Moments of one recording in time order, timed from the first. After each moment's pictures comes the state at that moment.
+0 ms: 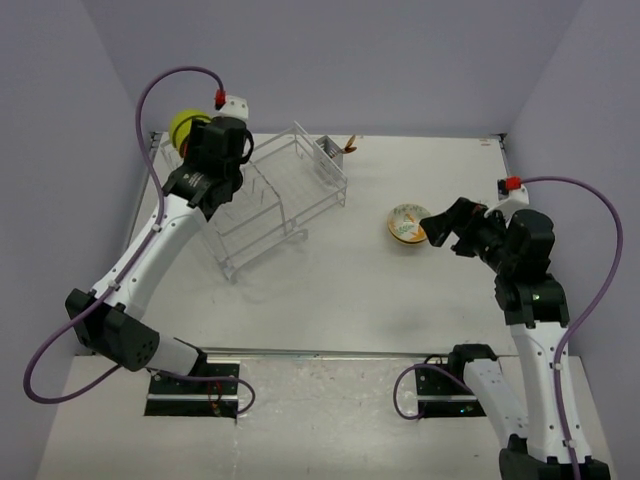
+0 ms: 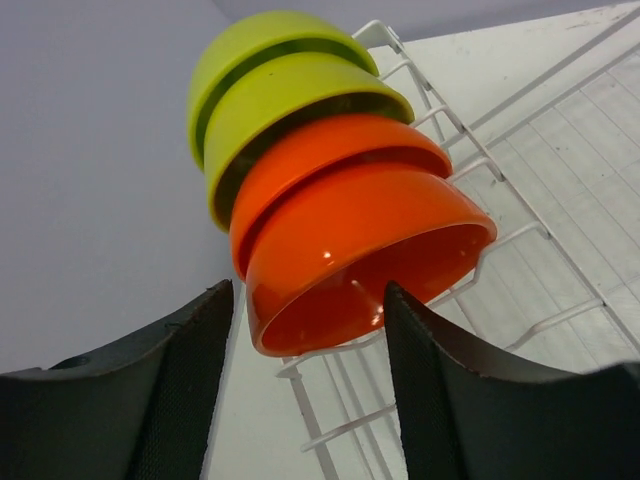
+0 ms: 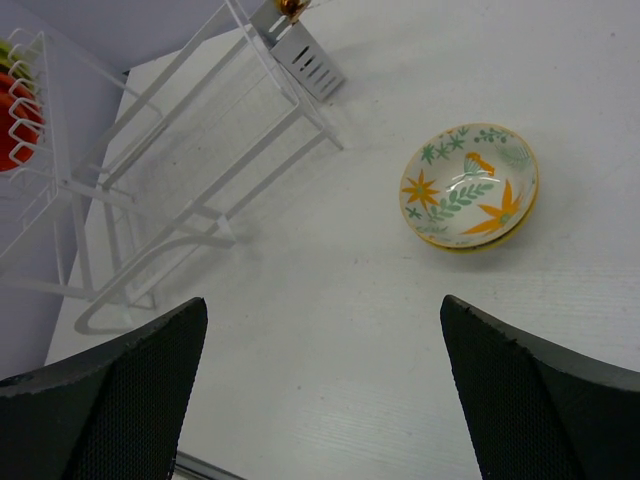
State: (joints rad) left arm -0.43 1.44 1.54 -0.59 -0.76 0.14; right arm 0.02 0.71 0.95 -0.61 -0.31 0.45
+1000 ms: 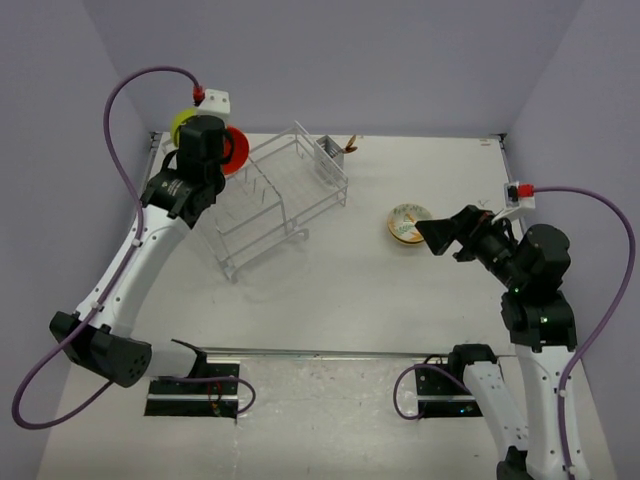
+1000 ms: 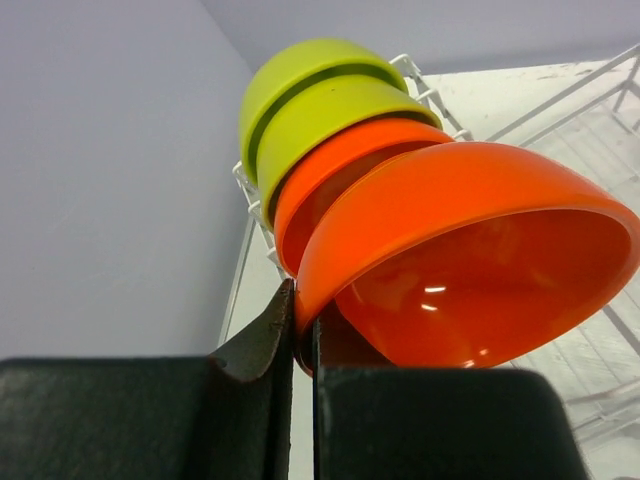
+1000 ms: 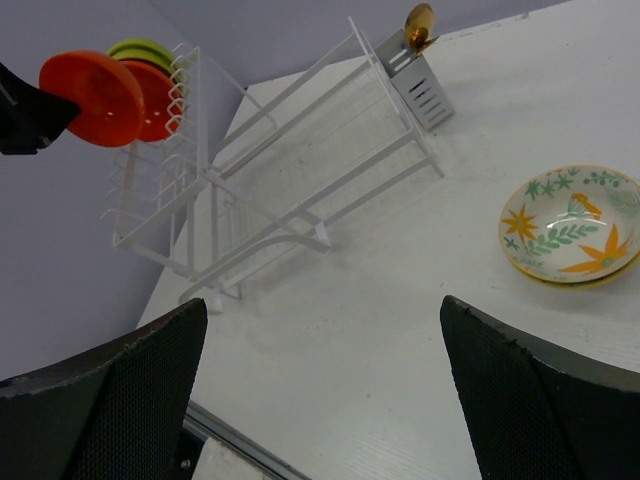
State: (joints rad) left arm -0.39 1.36 1.52 -0.57 -0.69 0.12; right arm 0.02 0.61 0.97 -0.54 -0.47 0.54
